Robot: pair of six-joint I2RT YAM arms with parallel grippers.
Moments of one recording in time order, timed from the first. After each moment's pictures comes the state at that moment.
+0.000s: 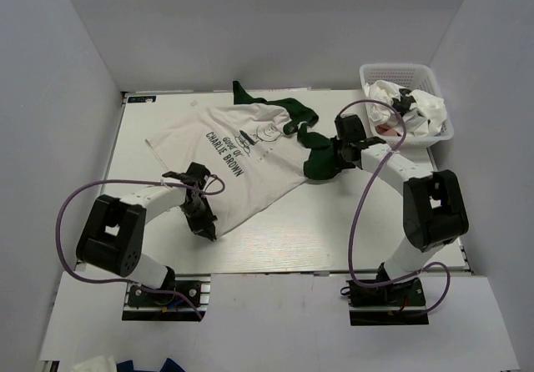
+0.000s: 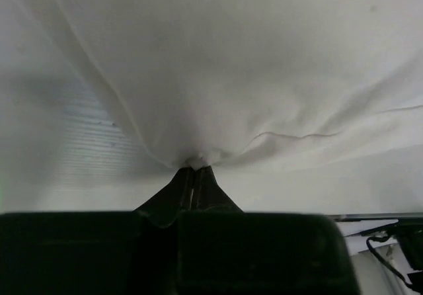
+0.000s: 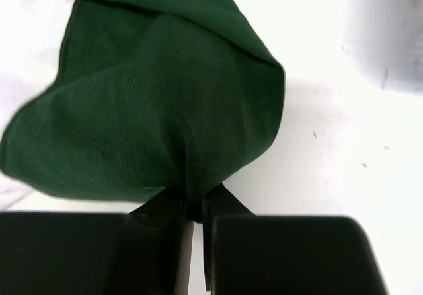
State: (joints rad) left arm -0.35 1.48 0.72 -0.77 0.17 -0.76; right arm 0.35 1.68 1.10 -0.38 0.19 0.17
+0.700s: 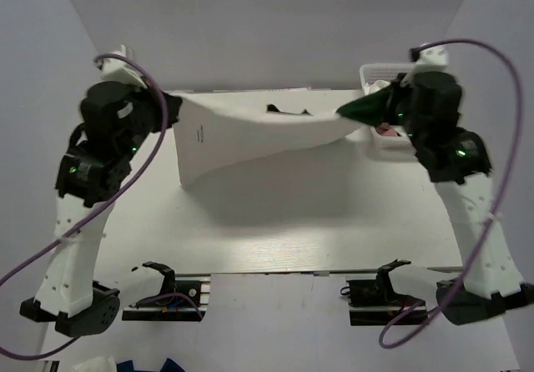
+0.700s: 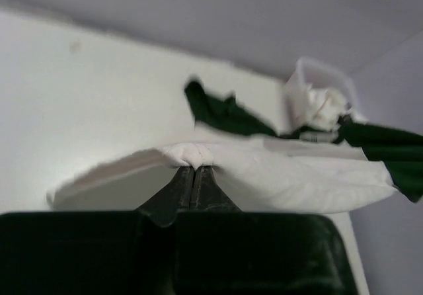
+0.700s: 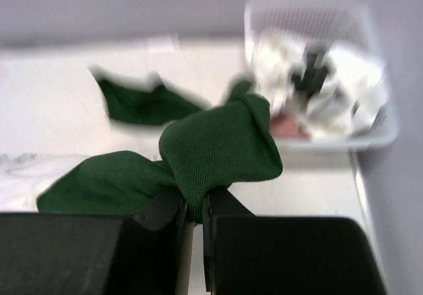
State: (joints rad) left arm -0.36 1.14 1.67 -0.83 -0.14 -0.53; right arm 0.35 1.20 1.58 -0.79 0.28 0.14
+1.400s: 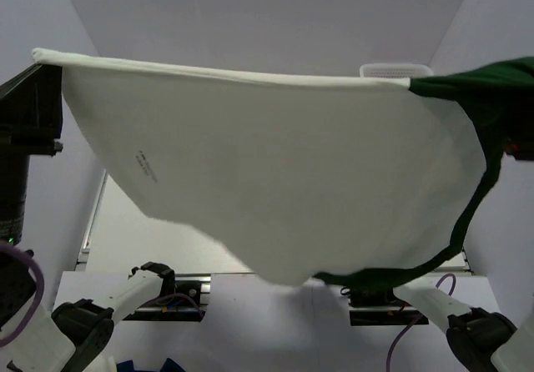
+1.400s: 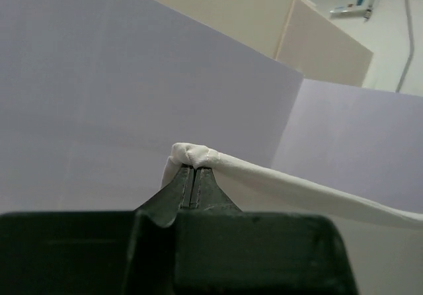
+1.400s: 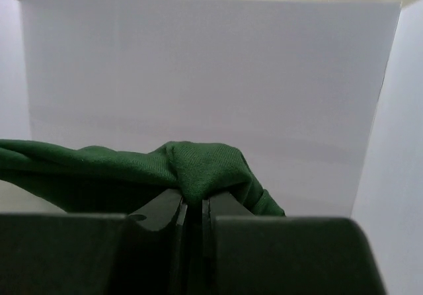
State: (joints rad) left arm -0.34 0.97 2.20 -0.54 -0.05 -0.36; right arm 0.35 0.90 2.14 -0.58 0.00 -0.10
